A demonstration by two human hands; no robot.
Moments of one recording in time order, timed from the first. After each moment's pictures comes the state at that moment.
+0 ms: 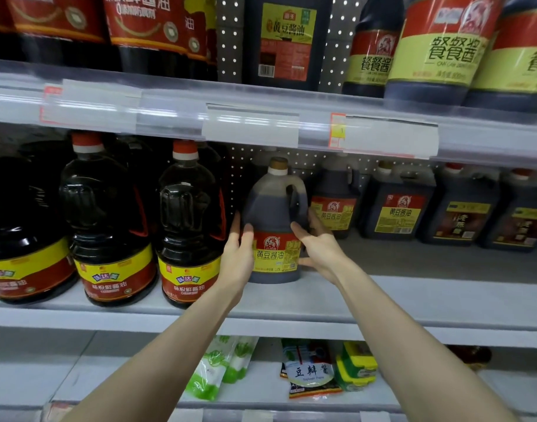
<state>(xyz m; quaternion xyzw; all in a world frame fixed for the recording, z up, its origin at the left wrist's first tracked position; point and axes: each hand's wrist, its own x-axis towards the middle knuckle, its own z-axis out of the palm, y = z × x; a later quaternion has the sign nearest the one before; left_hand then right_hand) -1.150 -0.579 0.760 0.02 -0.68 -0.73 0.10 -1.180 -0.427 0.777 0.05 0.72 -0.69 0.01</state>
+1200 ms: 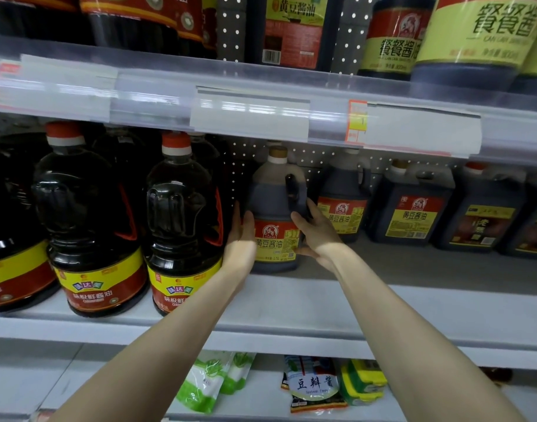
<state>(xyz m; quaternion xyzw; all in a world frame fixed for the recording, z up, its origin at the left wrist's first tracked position) -1.204 -0.572 0.756 0.05 -0.70 -0.70 0.13 -1.235 -0.430 0.773 0.05 0.74 -0.67 0.01</state>
